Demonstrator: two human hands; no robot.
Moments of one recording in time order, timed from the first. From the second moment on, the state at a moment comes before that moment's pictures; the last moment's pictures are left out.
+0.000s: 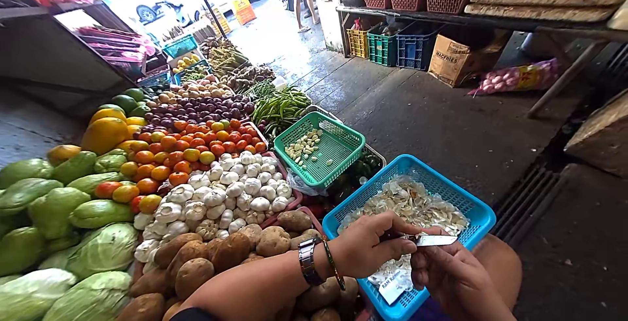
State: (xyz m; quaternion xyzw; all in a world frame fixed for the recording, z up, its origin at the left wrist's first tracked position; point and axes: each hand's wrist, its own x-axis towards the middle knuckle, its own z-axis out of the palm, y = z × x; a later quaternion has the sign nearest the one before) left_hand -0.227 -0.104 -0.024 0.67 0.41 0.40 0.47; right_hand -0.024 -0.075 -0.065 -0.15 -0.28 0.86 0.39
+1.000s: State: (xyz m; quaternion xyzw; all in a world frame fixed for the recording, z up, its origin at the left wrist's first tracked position) left_hand -0.215 -0.107 -0.026 0.56 0.45 0.43 0.54; right_hand -0.031 -0.074 -0.075 -0.22 -0.31 0.83 0.41
